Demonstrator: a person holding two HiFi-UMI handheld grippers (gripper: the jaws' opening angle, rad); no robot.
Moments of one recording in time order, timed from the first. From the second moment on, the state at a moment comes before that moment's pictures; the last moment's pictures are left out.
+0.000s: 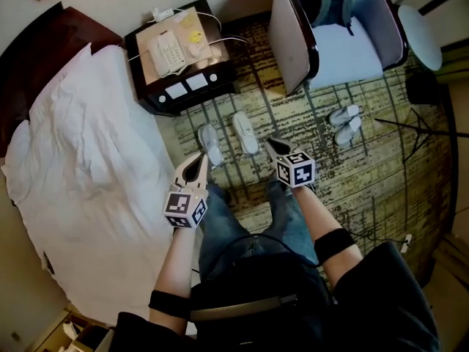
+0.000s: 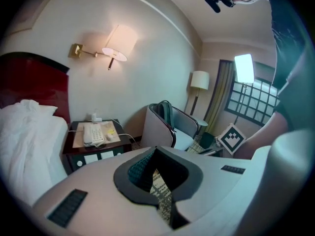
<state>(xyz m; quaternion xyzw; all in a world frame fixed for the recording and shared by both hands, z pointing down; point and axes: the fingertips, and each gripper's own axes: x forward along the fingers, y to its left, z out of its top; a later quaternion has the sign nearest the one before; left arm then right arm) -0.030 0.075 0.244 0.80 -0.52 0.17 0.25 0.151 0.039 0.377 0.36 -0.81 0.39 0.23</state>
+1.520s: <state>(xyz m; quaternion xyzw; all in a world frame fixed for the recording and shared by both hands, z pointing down) 0.060 0.015 0.860 0.86 -0.31 0.30 0.28 0.135 0.088 1.022 0.35 -0.71 0.58 0.22</state>
